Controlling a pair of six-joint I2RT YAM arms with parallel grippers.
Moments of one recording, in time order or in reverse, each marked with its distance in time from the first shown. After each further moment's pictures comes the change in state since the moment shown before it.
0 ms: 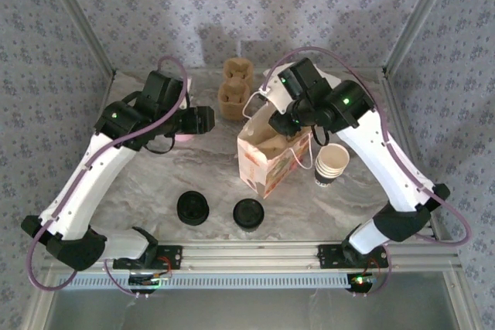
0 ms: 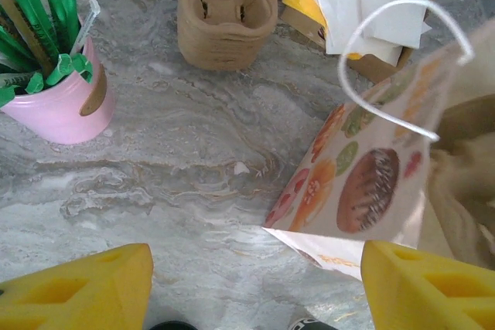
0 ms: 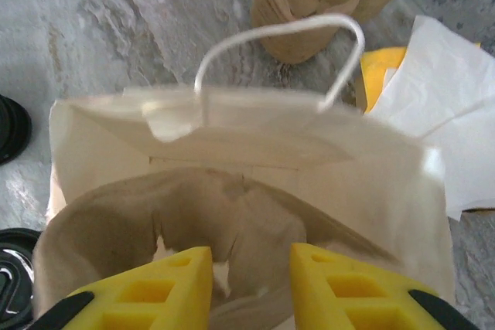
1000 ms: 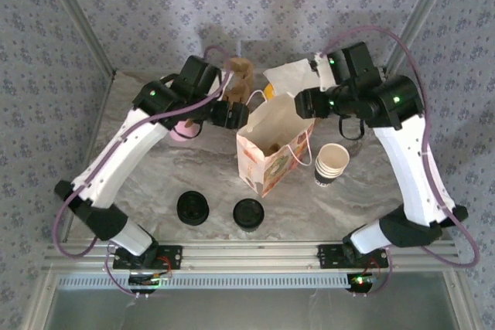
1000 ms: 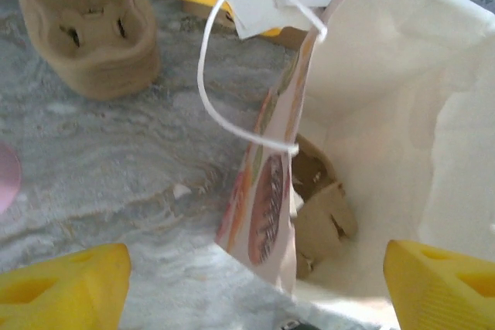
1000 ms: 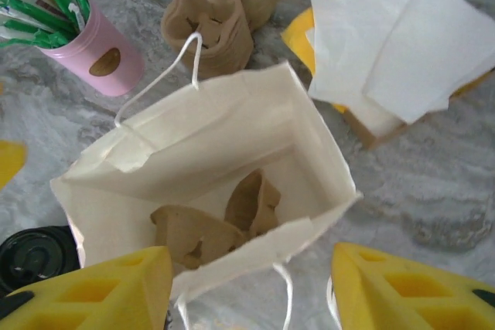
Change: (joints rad) left arm -0.095 0.275 0.233 0.006 0.106 0.174; right arm -0.223 -0.097 0.113 -0.096 -0.089 0.447
